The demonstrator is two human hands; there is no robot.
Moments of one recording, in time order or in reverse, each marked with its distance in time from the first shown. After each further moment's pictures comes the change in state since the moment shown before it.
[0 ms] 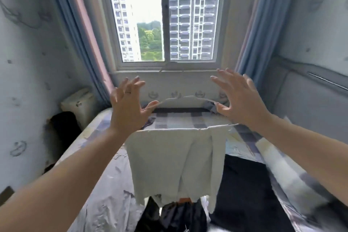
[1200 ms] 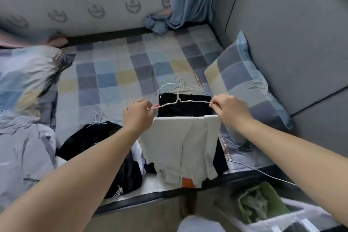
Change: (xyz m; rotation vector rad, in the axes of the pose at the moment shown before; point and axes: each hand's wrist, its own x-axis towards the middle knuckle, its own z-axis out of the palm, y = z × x) left_hand -0.054 0.275 0.492 -0.138 -0.986 -0.317; right_hand -0.262 0.360 0.271 0.251 -0.739 0.630
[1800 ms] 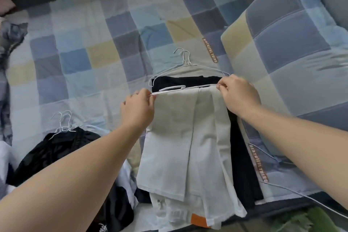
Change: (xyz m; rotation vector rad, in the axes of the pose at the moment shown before) left_hand 0.224 -0.049 0.225 0.090 -0.047 -0.114; right_hand 0.207 0.117 0.231 0.113 -0.065 0.245
